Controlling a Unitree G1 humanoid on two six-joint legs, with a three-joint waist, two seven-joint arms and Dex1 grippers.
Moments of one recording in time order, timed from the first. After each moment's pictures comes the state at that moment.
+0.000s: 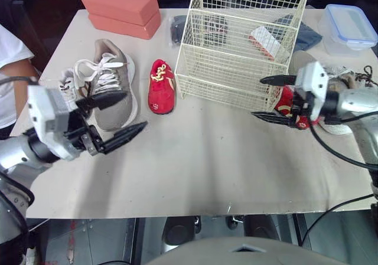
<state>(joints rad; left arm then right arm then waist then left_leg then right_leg) 0.15 0.89 0.63 -0.54 -0.87 0.45 -0.91 -0.51 -0.77 0.11 -0.17 0.38 0.36 1.03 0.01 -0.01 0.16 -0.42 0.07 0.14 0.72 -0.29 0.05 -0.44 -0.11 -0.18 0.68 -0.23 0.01</state>
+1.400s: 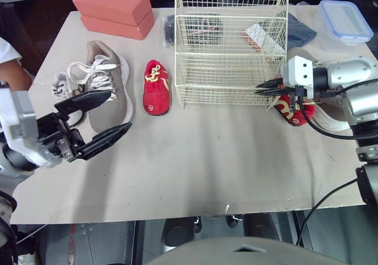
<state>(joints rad) 0.21 0.86 0.72 -0.51 -0.91 0.45 -1.02 -0.82 -0.72 0.20 0.37 0.17 -0.14 1.41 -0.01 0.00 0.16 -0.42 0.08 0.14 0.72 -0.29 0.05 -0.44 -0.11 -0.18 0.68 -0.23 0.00</state>
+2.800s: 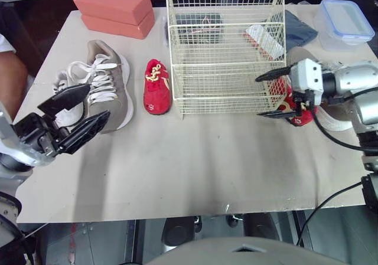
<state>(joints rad) 0.15 0.76 0.75 -0.38 -0.99 0.42 -1.04 -0.70 -0.79 0.09 0.11 0.33 0.11 1.39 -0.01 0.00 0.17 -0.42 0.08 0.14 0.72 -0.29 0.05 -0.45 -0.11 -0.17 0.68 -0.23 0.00</state>
